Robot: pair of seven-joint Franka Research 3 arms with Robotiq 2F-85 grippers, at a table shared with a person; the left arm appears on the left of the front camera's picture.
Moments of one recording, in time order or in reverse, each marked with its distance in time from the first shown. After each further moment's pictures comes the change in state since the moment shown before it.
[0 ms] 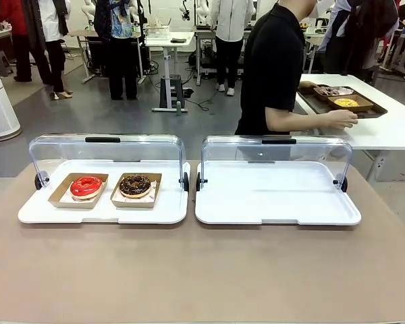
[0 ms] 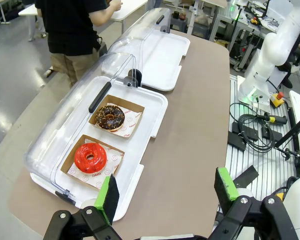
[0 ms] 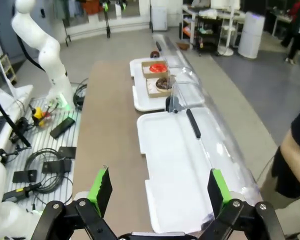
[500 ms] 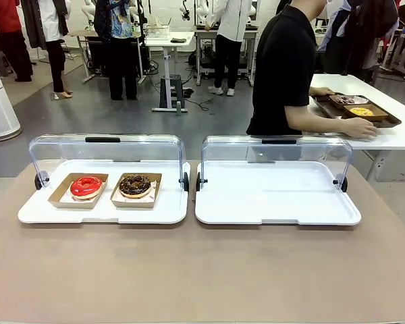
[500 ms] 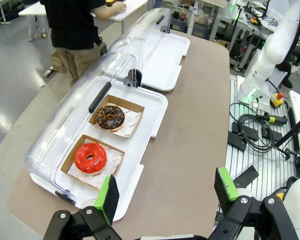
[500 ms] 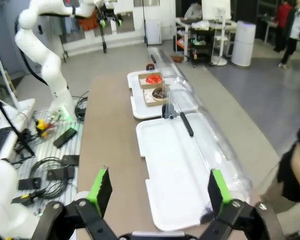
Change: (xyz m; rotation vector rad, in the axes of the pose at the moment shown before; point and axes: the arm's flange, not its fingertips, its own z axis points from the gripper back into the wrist) left arm 0.000 0.000 0.000 0.000 0.000 0.000; right arm -0.009 -0.002 0.041 -0.015 -0.057 -0.031
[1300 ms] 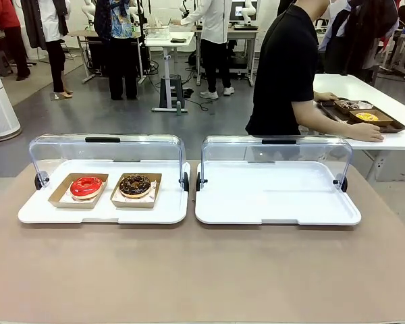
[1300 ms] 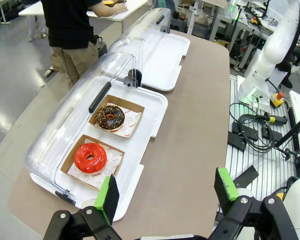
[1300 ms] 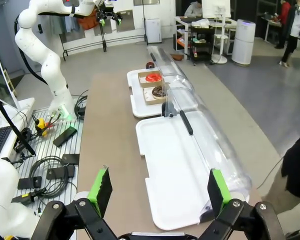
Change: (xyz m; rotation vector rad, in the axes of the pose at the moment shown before) left arm 0.000 0.000 0.000 0.000 0.000 0.000; right arm 0.000 -0.002 0.001 0.000 0.006 -0.003
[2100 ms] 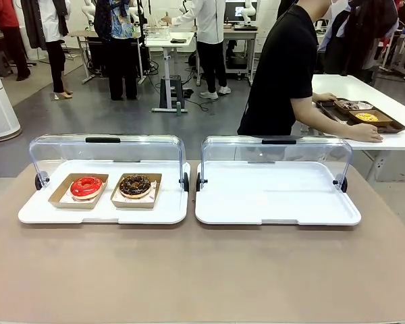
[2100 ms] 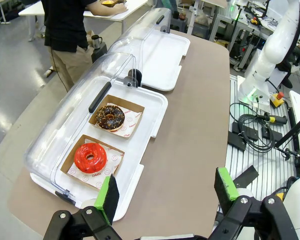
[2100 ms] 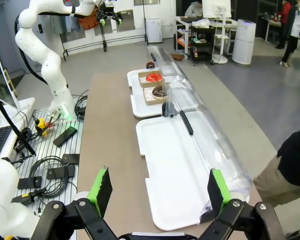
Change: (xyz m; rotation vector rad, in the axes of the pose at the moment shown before) left arm 0.000 0.000 0.000 0.000 0.000 0.000; right arm 0.000 0.000 0.000 0.001 0.000 0.000
